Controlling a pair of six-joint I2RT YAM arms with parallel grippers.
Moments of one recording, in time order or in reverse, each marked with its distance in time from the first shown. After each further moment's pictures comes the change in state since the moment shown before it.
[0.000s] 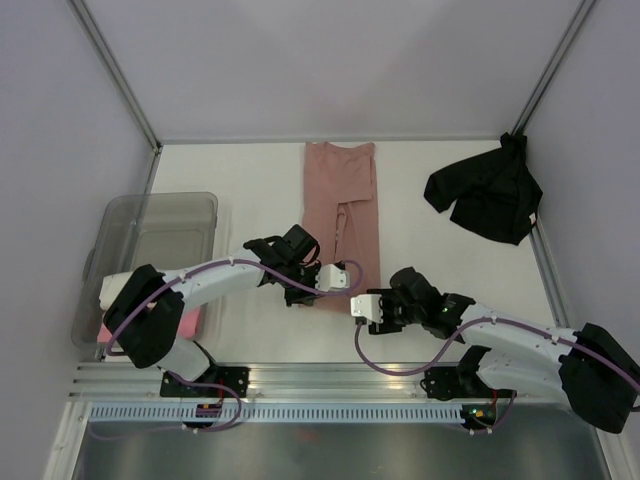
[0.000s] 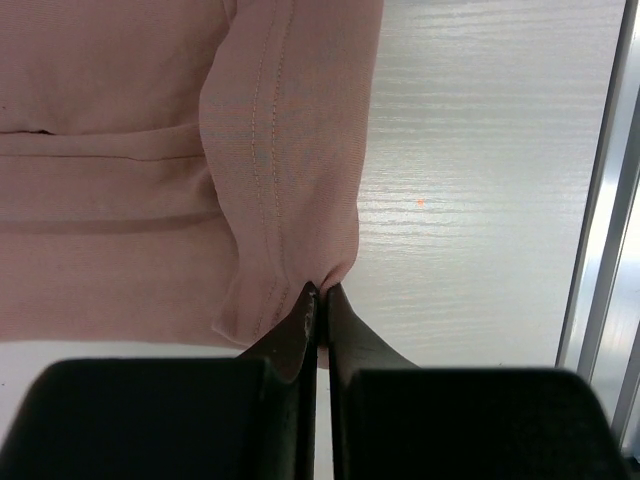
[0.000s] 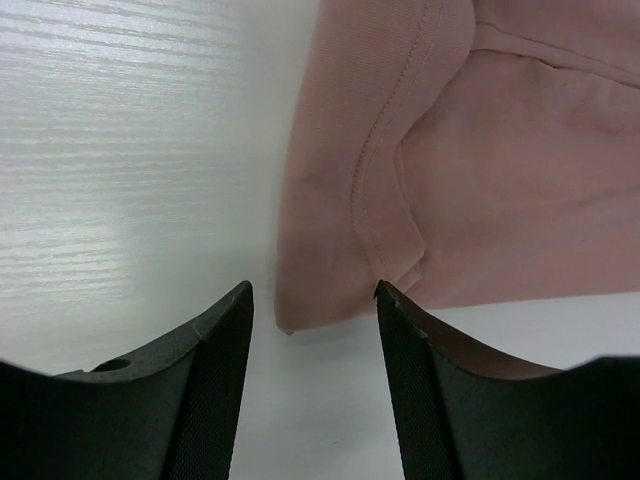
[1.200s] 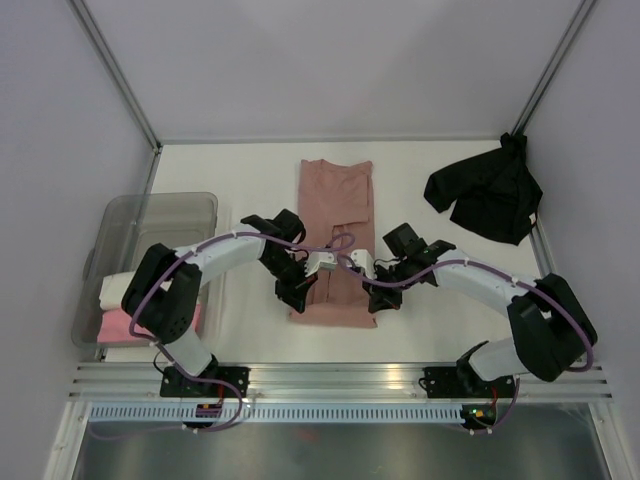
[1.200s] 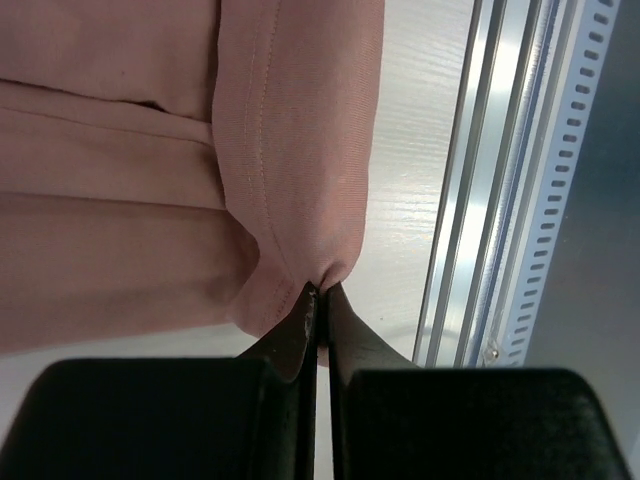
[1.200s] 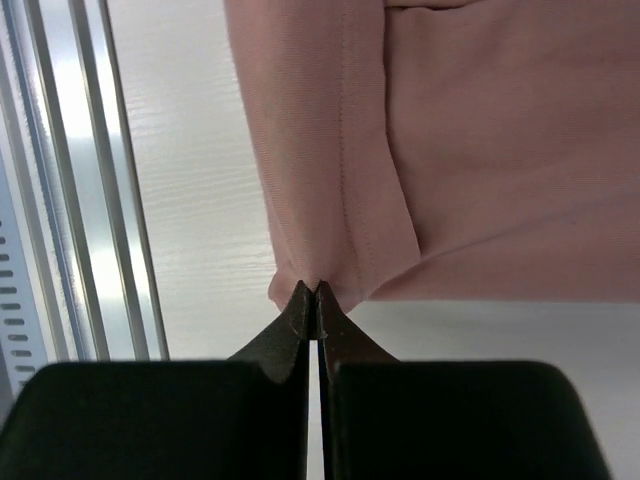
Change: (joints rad) left arm 0.169 0.135 0.142 -0.314 0.288 -0.011; right arm -0.235 0.333 0.370 -0.406 -0.423 0.139
